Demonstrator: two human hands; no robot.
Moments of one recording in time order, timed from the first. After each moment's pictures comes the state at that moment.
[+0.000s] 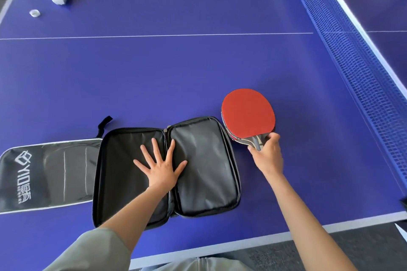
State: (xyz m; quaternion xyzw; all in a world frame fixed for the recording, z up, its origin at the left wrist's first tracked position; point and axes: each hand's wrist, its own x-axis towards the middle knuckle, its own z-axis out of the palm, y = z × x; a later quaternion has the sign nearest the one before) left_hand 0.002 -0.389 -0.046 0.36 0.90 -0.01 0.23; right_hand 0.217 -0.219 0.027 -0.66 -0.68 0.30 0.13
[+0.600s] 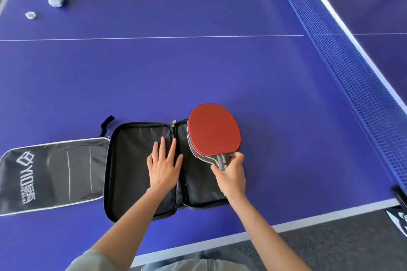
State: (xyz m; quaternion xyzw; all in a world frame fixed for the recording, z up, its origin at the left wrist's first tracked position) left_hand -0.004 -0.400 -0.035 0.42 0.88 0.12 0.19; right_hand 0.160 -0.332 0.025 -0.65 -0.64 0.39 0.13
